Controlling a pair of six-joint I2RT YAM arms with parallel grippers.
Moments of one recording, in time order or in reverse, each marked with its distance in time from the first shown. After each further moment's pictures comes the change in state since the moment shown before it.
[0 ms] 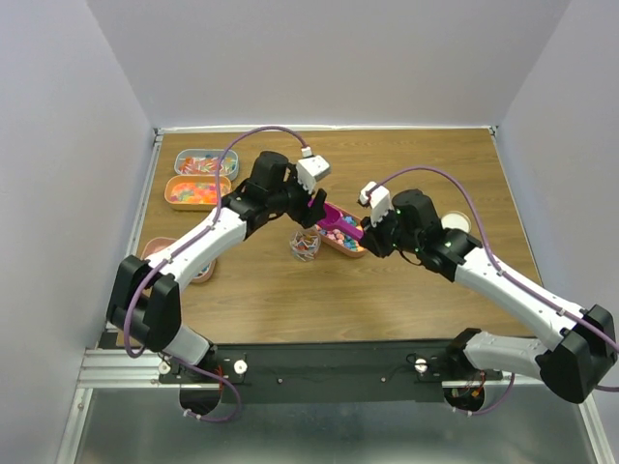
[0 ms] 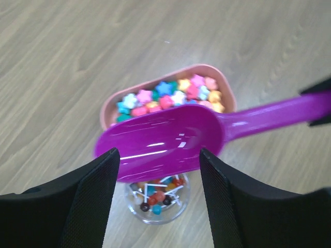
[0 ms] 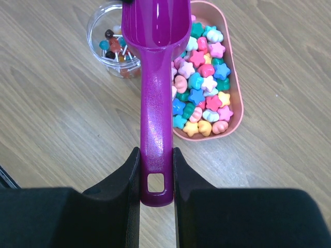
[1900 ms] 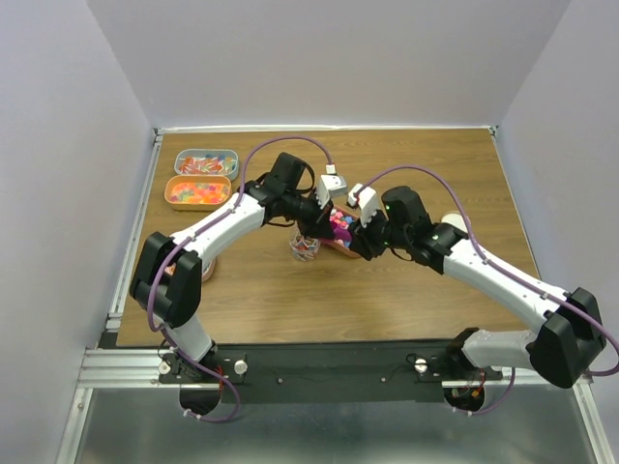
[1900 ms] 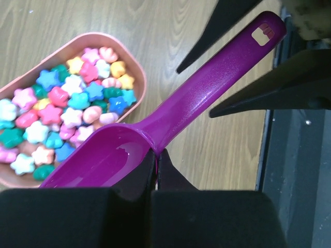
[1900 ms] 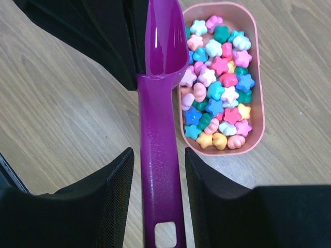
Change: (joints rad) left arm -0.051 0.177 0.138 -0.287 0.409 0.179; right arm 0.004 0.100 0.022 0.029 -0.093 -0.052
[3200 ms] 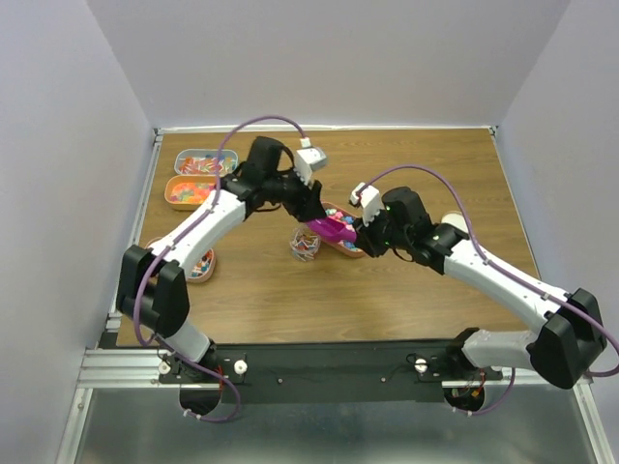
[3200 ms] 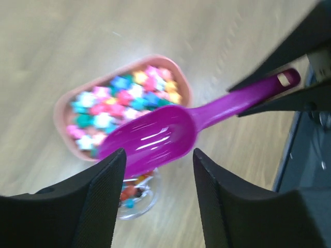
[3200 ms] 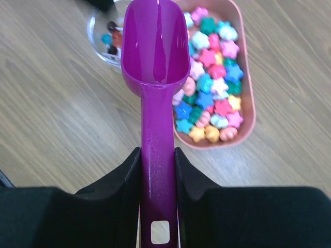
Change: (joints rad) left arm 0.069 -0.068 0.026 0.047 -0.115 -0.130; right arm -0.004 -0.001 0.004 -0.005 0.048 0.027
